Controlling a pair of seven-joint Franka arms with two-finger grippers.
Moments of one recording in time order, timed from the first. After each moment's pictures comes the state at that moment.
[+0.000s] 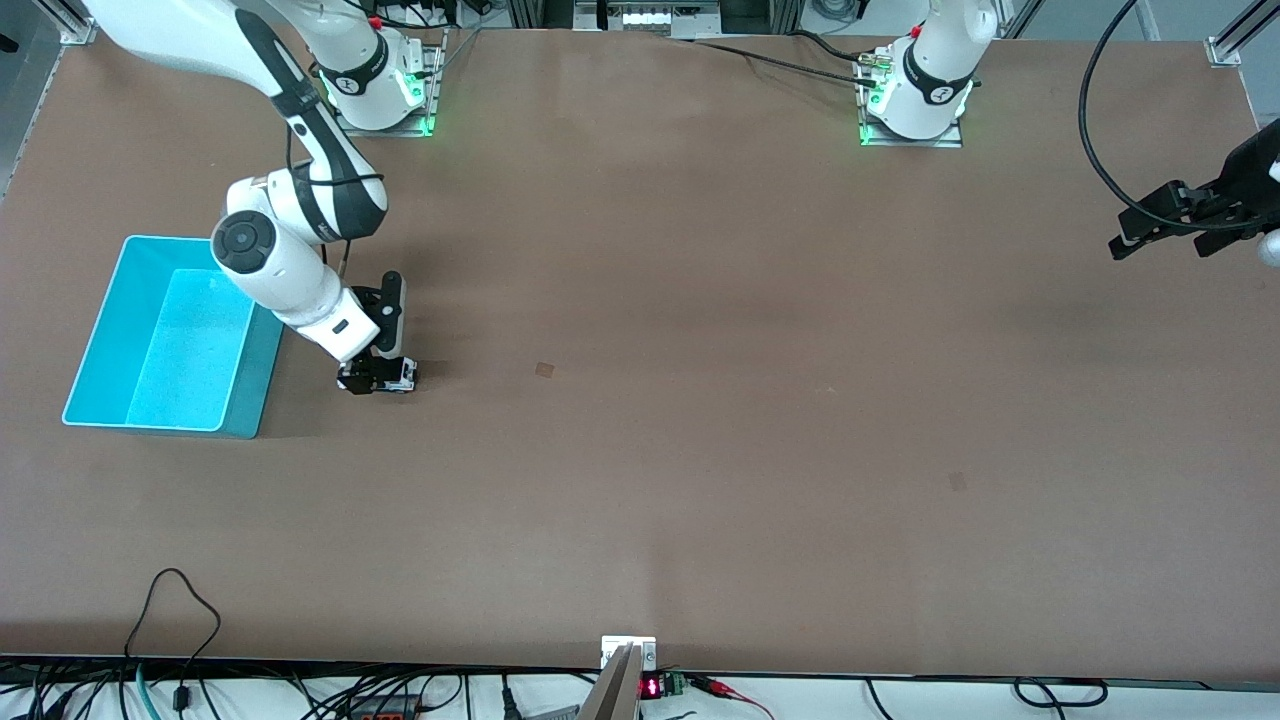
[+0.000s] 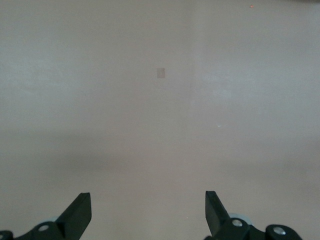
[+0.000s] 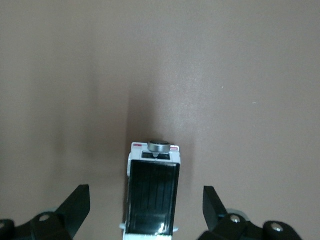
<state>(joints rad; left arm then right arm) 0.07 -0.03 -0.01 -1.63 -0.06 1.61 -0.03 -0.10 0.35 0.29 -2.21 -0.17 2.63 -1.34</state>
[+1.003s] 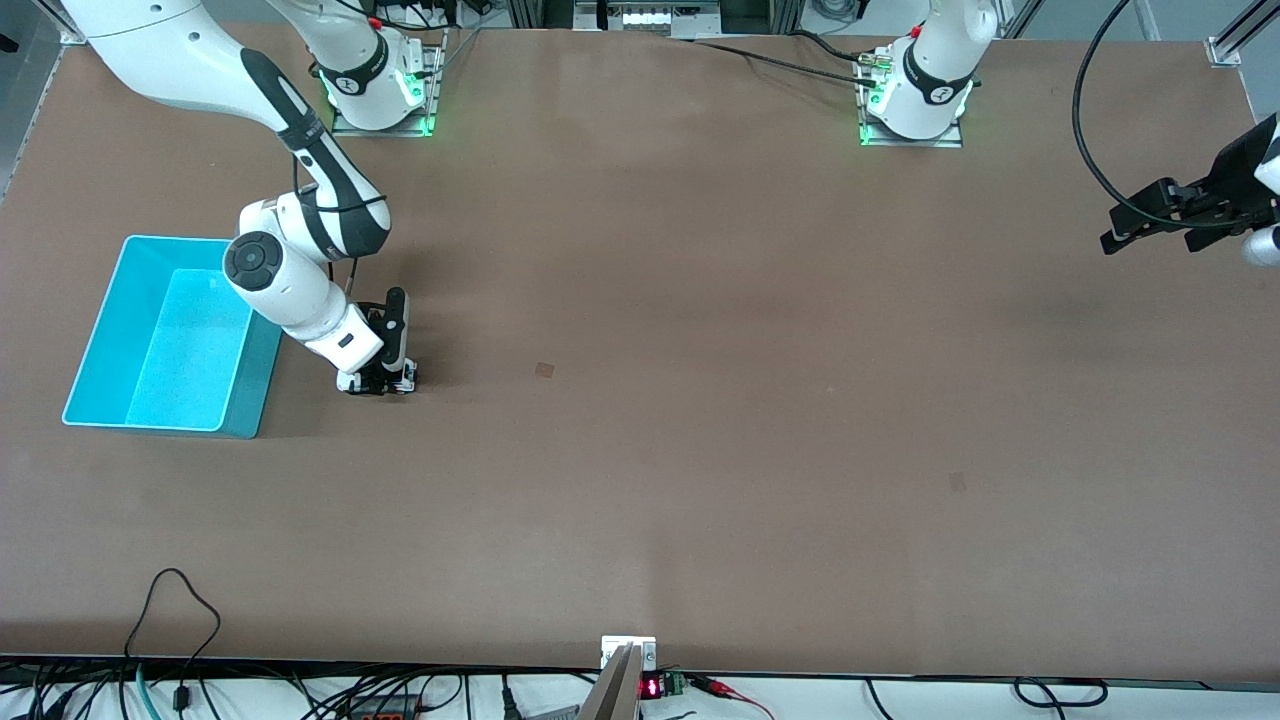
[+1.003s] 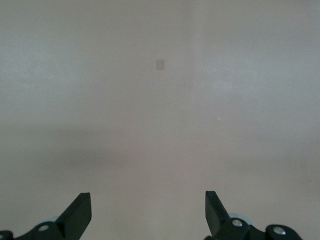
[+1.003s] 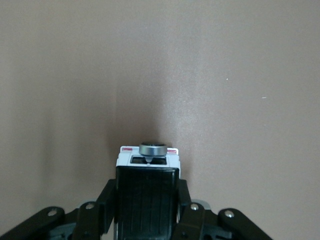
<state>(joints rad) 0.07 -0.04 -0.02 -1.64 -0.06 1.59 -0.03 -0.13 0.44 0.29 -2.20 -0.18 2.72 -1.35</state>
